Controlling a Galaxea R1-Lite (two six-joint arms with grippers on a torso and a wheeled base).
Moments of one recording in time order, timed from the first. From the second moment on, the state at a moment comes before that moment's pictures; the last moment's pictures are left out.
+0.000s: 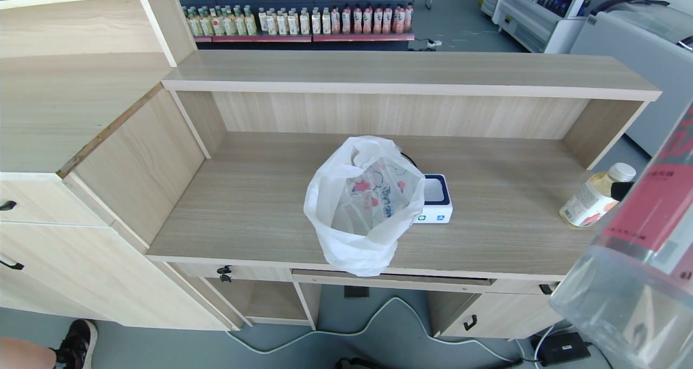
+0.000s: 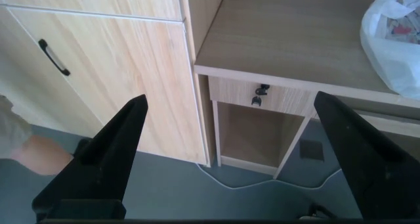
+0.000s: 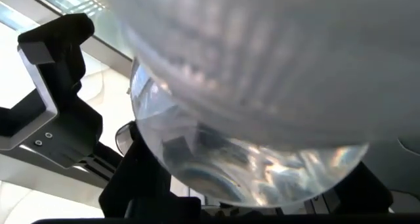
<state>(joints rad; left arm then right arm) 0.00 0.00 0.00 -0.05 0.19 0.01 0.16 1.10 -0.69 -0.62 1.27 0.68</state>
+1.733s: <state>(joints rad) 0.00 0.00 0.00 -0.05 0.19 0.01 -0.07 1.30 -0.57 -0.62 0.24 -0.18</state>
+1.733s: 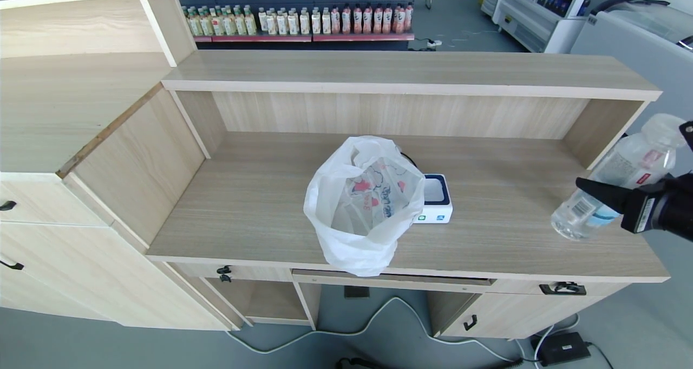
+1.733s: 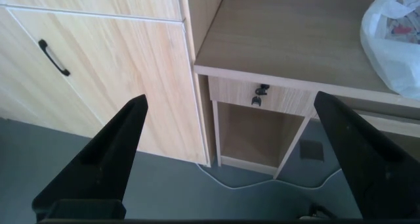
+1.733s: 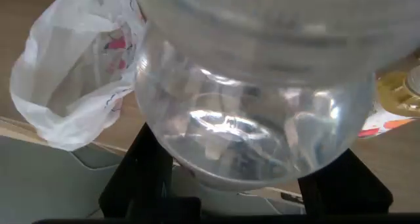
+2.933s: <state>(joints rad) 0.00 0.00 0.00 -0.05 0.19 0.01 -0.34 1.38 -0.50 -0.80 0.34 -0.84</state>
